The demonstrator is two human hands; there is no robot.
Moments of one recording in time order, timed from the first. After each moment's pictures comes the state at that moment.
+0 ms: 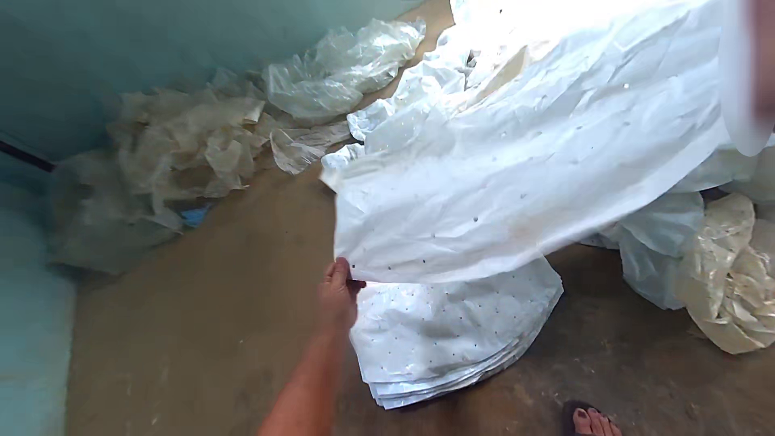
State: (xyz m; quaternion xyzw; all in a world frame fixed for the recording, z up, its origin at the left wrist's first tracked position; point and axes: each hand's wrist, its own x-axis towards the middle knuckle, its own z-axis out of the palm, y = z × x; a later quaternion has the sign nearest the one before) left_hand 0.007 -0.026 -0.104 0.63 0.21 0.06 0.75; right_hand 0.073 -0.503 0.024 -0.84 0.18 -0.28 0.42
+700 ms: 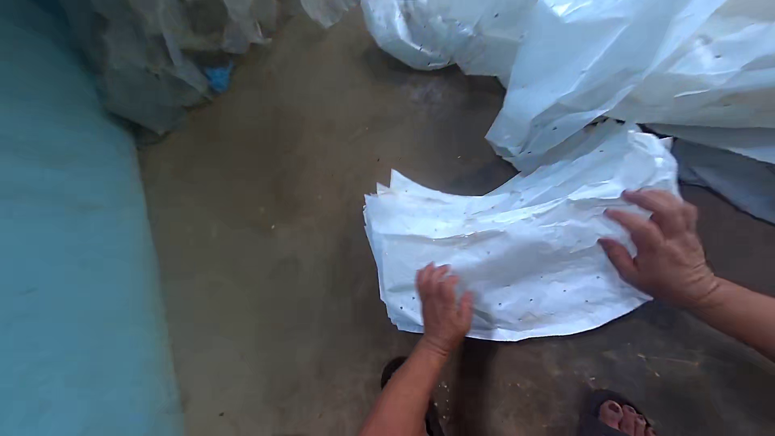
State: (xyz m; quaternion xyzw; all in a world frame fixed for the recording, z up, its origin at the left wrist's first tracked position) left_hand -0.123 -0.086 -0.287 0.96 -0.02 0.14 0.26; right_hand 0.006 -0.403 -0.271 -0.91 -0.31 -0.13 0.24
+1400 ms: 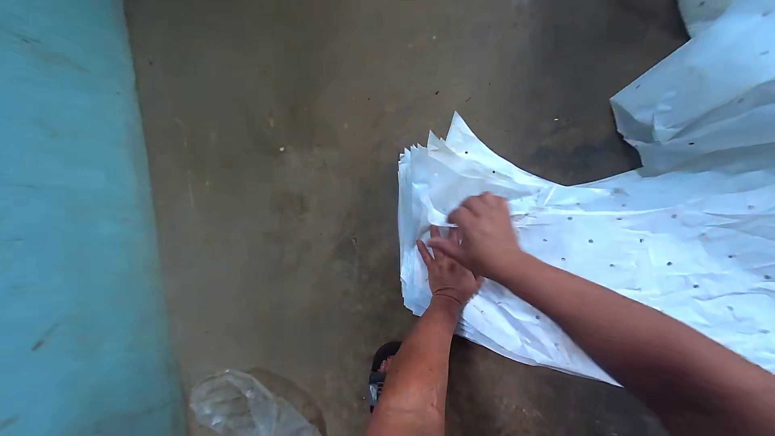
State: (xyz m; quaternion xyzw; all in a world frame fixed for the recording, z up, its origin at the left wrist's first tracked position) left_hand -0.082 -0.056 -0.353 0.95 0.20 -0.19 0.13; right_hand 0.025 -0.117 -0.290 -0.84 -0.41 0.10 0.35
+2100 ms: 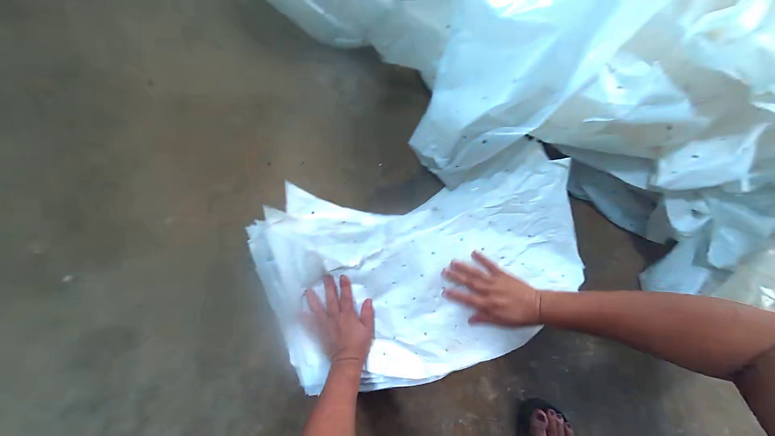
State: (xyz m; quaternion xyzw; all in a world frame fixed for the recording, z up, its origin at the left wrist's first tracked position) left_hand -0.088 -0.047 -0.376 0.98 0.13 -0.01 0.12; right_hand 0.001 -0.362 -0.333 -0.84 -0.50 0.08 0.19
